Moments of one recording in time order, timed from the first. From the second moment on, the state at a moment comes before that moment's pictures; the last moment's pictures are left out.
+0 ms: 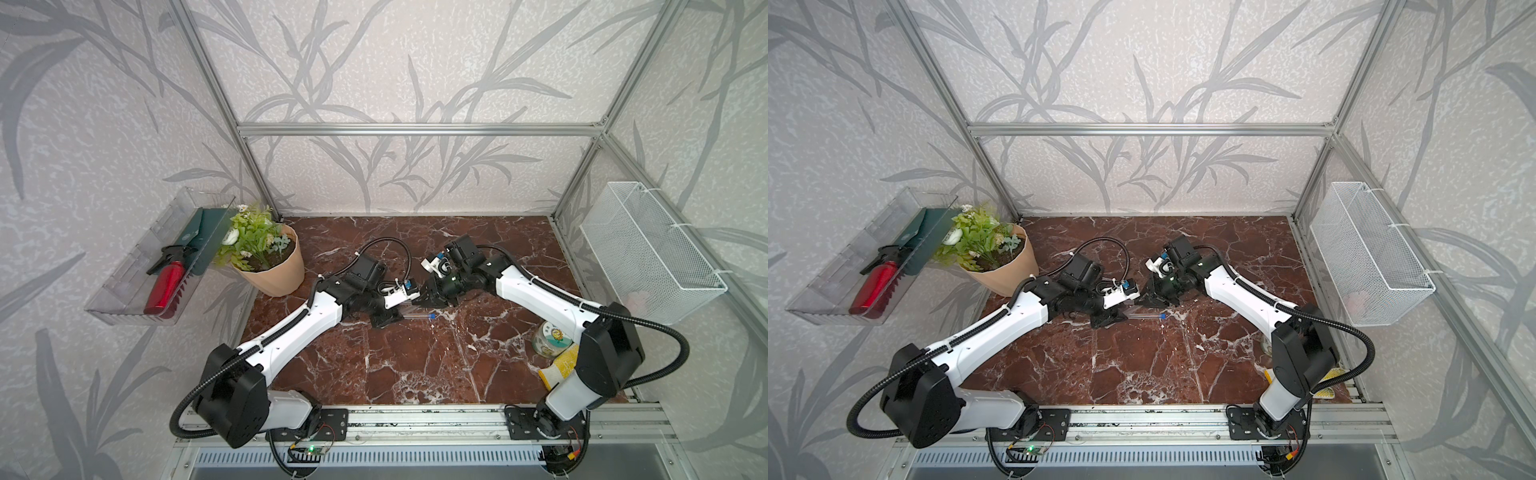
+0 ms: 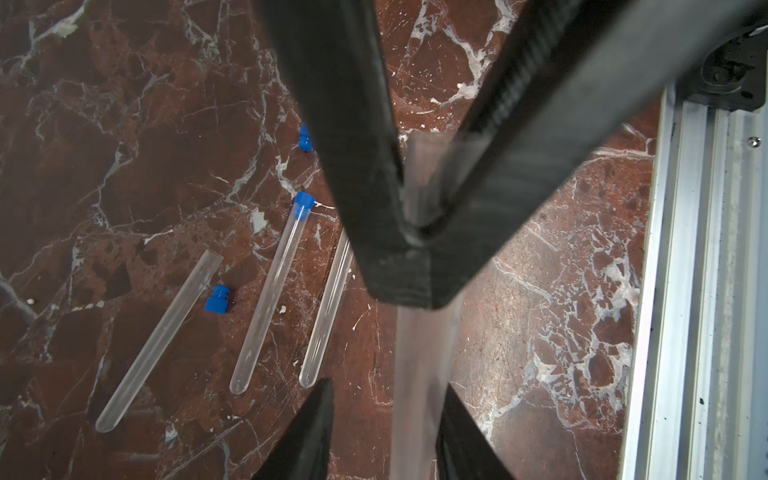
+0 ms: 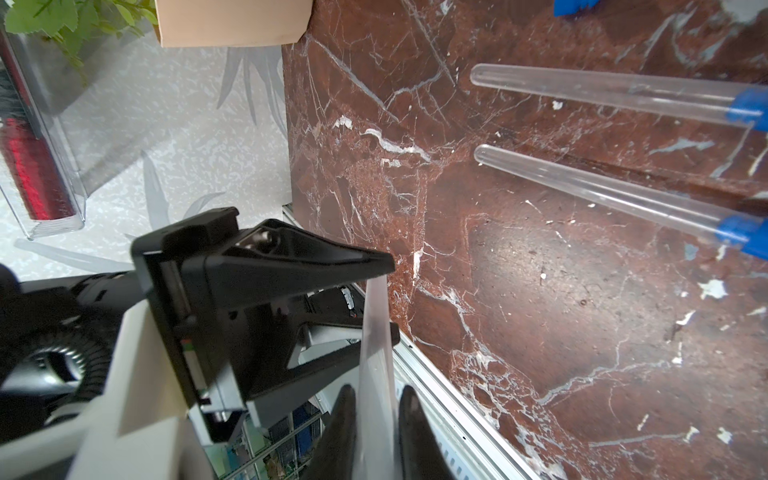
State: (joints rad) left arm -0.55 1.33 0.98 -0.67 0.39 0.62; right arm 0.63 1.64 1.30 -0.63 -0.78 0.74
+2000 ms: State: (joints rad) left arm -0.52 1.26 0.80 -0.44 0.27 0.56; right arm 0.45 1.52 1.12 -0.60 -0.37 -0.82
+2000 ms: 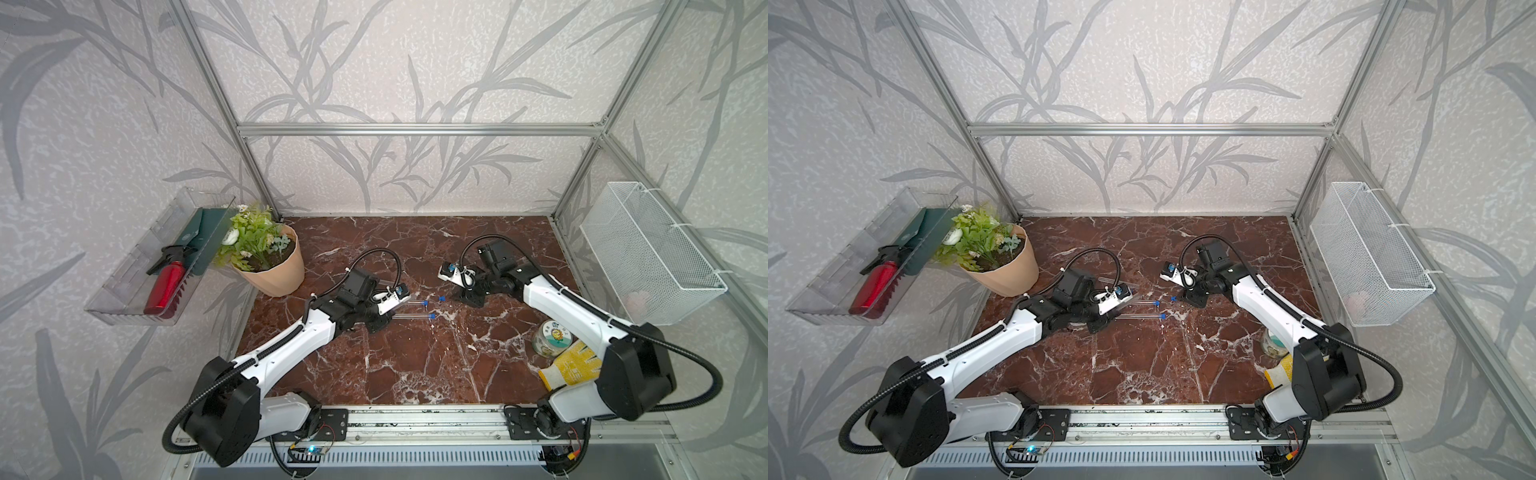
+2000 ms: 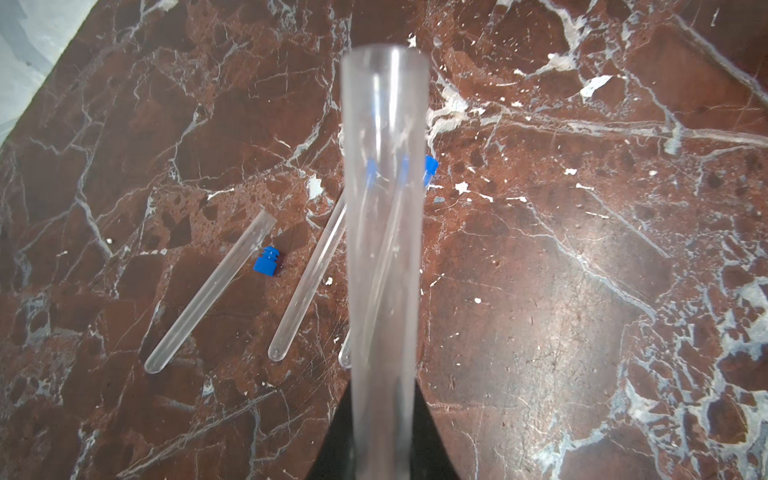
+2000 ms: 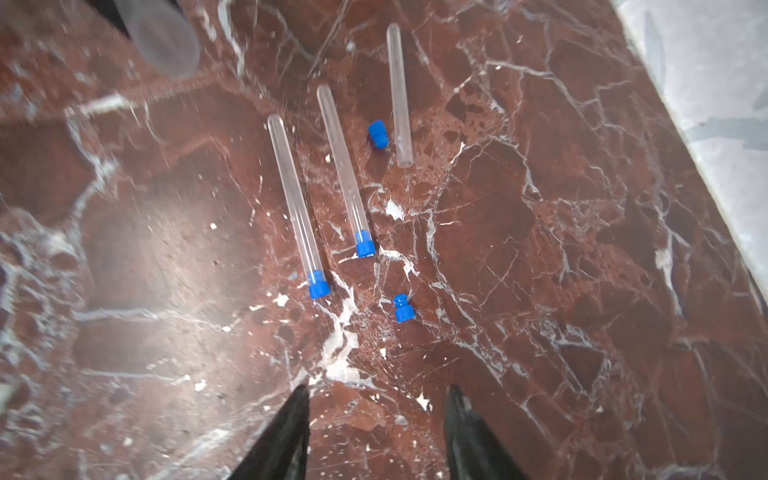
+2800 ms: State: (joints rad) left arm -0.45 1.27 0.81 -0.50 0.31 0.61; right arm 0.45 1.96 1.30 -0.53 -0.34 -1.14
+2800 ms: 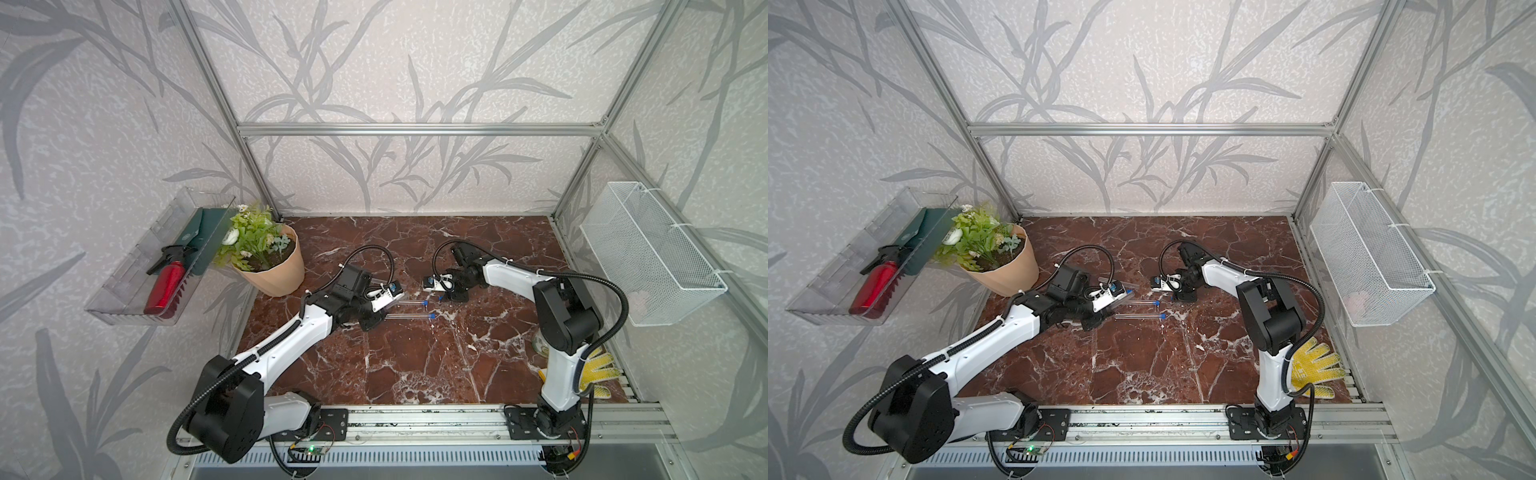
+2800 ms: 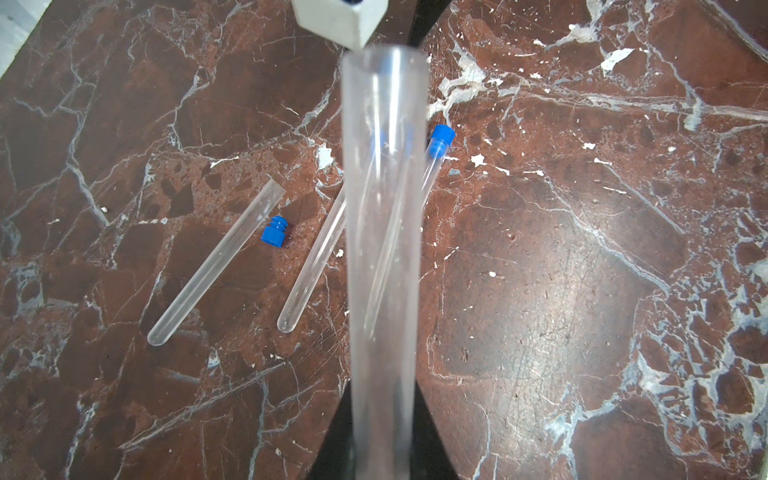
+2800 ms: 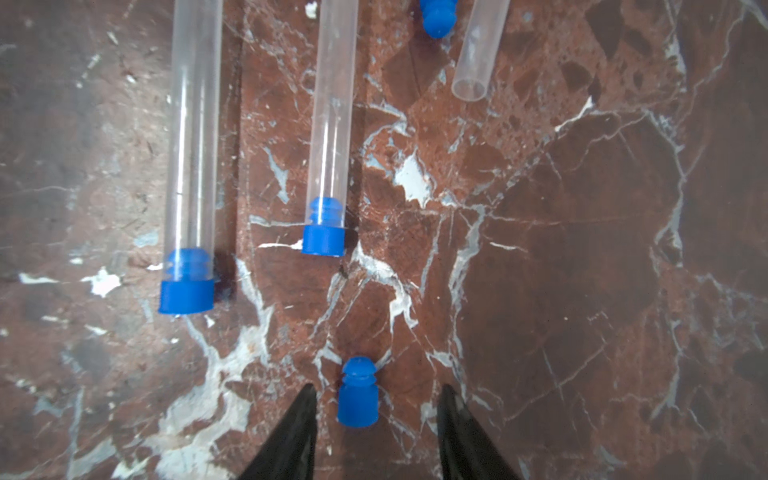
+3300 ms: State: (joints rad) left arm -0.43 1.27 0.81 -0.52 0.35 0.62; right arm 0.42 1.99 1.33 -0.60 -0.34 -1.15
